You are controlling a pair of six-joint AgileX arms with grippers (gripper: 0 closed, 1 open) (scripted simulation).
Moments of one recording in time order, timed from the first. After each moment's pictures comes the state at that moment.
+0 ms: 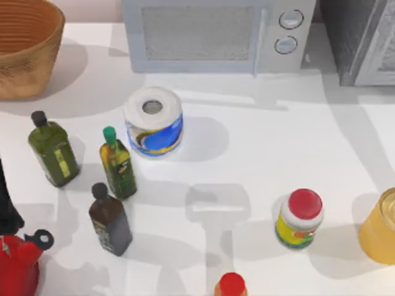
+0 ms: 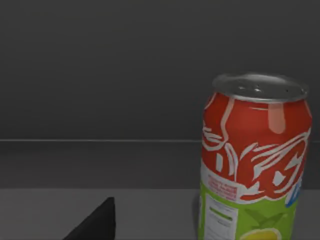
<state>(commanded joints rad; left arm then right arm) 0.00 0.00 0.00 0.00 0.00 0.00 0.21 1.44 1.71 -0.26 0.23 0.01</state>
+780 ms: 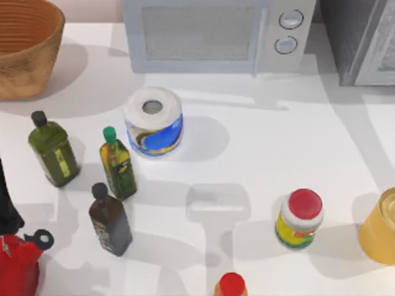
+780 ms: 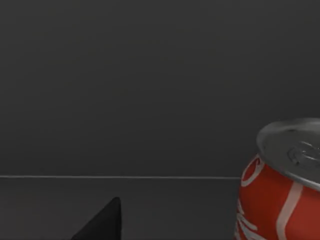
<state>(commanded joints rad) 0.00 0.00 0.00 0.00 0.00 0.00 0.18 1.62 1.87 -0.24 0.20 0.01</state>
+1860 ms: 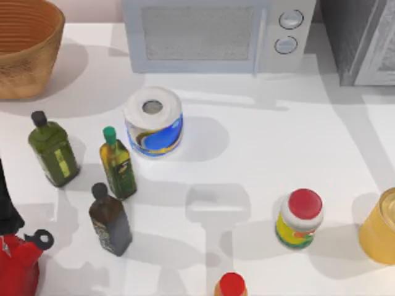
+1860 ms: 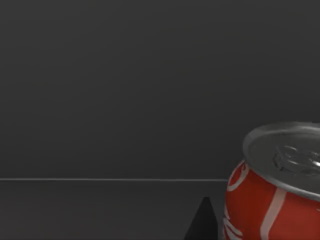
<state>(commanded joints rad) 0.00 0.00 0.00 0.00 0.00 0.00 0.18 1.62 1.87 -0.24 0.20 0.01</state>
